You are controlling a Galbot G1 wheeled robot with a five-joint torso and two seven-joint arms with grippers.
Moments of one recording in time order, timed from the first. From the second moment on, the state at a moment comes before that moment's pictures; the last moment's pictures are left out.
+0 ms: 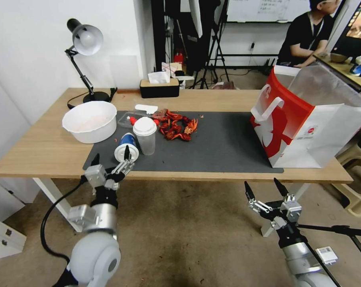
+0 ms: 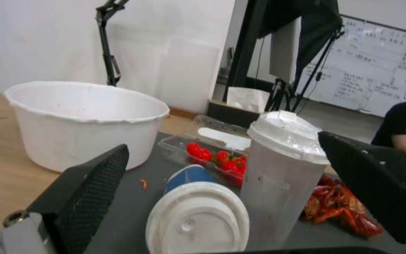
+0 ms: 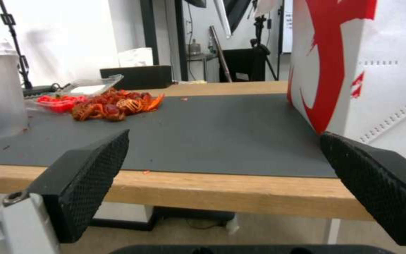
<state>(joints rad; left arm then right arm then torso) 1.41 -1.18 -0.32 -2.19 -0.51 -0.04 -0.45 -1.78 1.29 0.64 2.08 0.37 0.28 -0.15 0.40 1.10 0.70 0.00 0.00</state>
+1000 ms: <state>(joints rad) 1.18 -1.05 -0.26 -2.00 -0.56 0.19 -0.48 -1.80 1.33 0.67 2.09 0.34 0.29 -0.14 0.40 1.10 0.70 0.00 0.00</state>
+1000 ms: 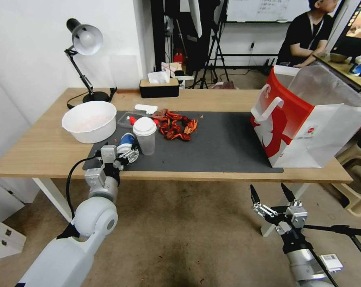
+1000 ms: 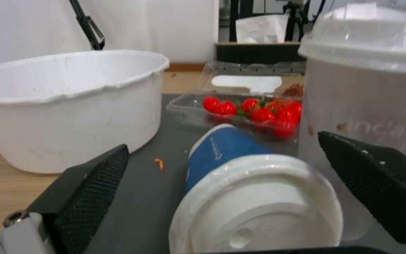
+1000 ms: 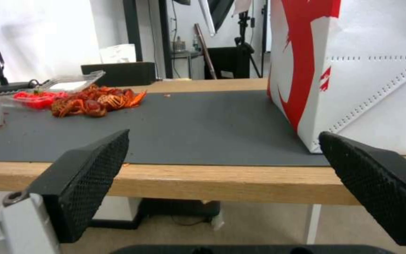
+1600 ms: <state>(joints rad) 1.13 -1.06 -0.24 -1.96 -0.58 0.29 -0.51 -1.80 1.32 0.67 2.08 0.33 0.28 -0.12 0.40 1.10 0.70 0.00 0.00</state>
